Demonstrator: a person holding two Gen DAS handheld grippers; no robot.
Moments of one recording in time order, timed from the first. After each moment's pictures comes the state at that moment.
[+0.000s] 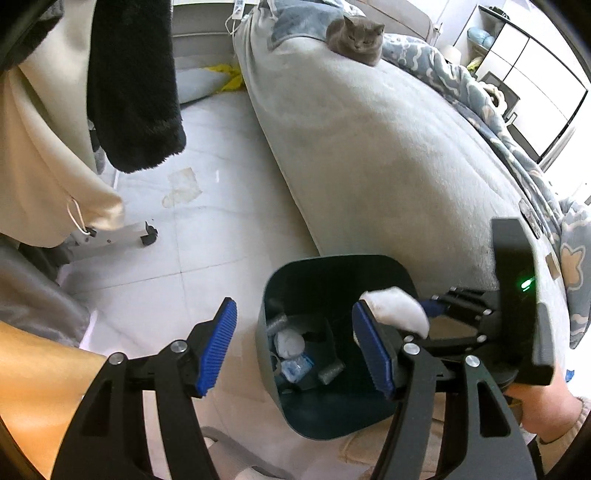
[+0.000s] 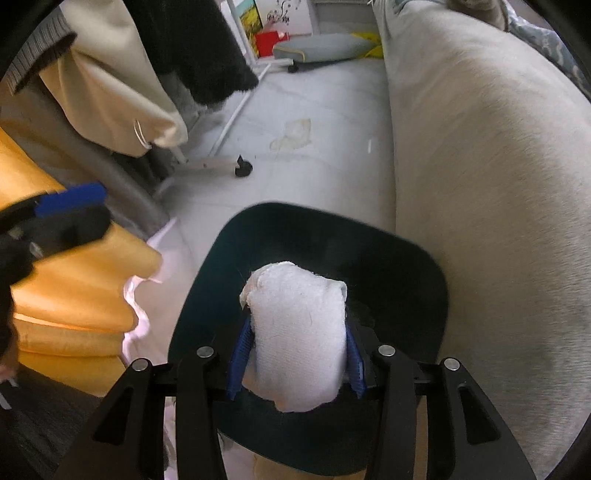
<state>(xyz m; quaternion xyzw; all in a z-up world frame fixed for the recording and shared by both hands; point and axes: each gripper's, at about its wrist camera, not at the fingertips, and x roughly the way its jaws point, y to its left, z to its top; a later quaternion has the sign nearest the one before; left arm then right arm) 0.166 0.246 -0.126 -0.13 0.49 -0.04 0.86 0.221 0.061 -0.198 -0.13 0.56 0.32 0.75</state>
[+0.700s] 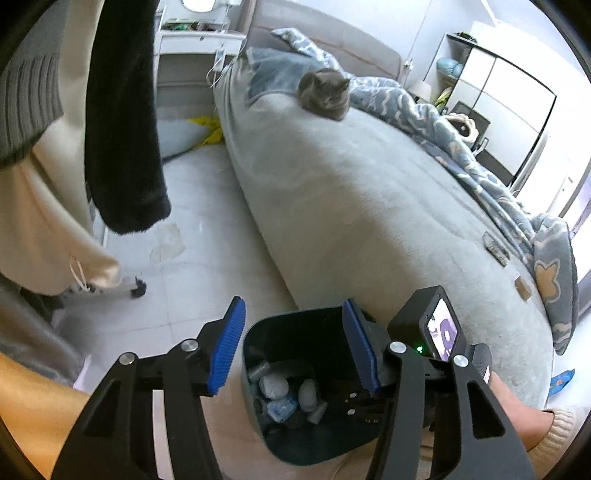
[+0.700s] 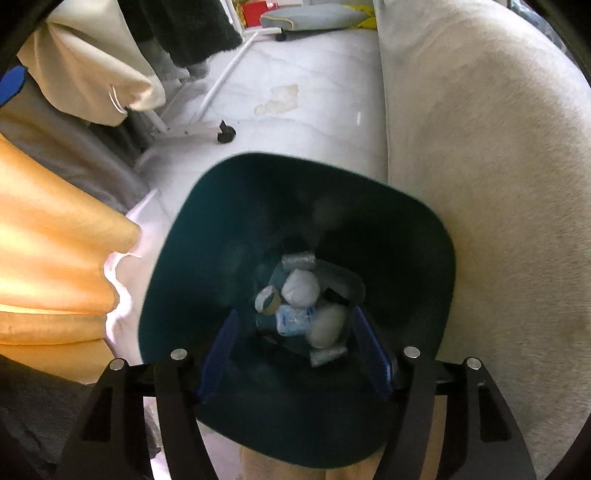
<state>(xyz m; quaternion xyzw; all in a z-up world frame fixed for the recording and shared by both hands) 0.158 0.235 -0.073 -0.12 0.39 -0.08 0.91 0.218 0.062 -0.221 -0.15 0.59 0.29 0.74</state>
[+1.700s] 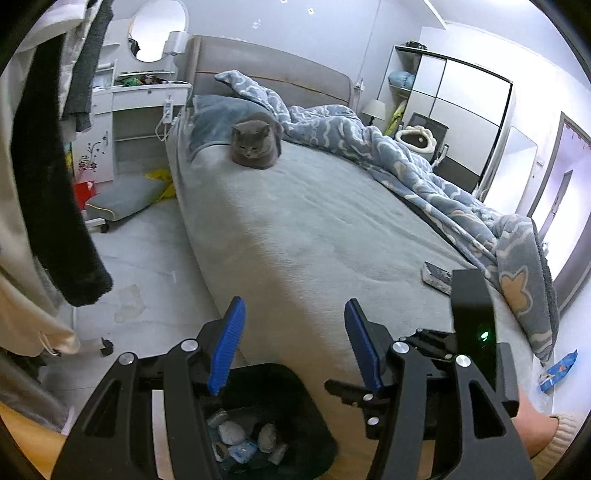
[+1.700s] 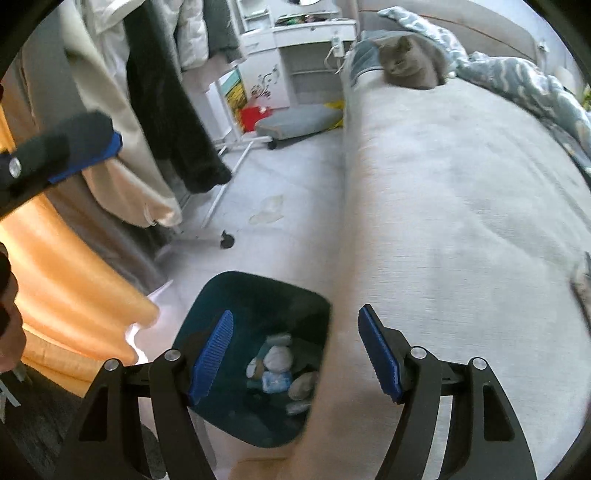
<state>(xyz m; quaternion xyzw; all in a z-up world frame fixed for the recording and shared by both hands) 0.179 0.124 -0.006 -0.08 0.32 -0.13 0.94 0.226 -0.051 -0.094 -0.07 0.45 0.31 0.84</state>
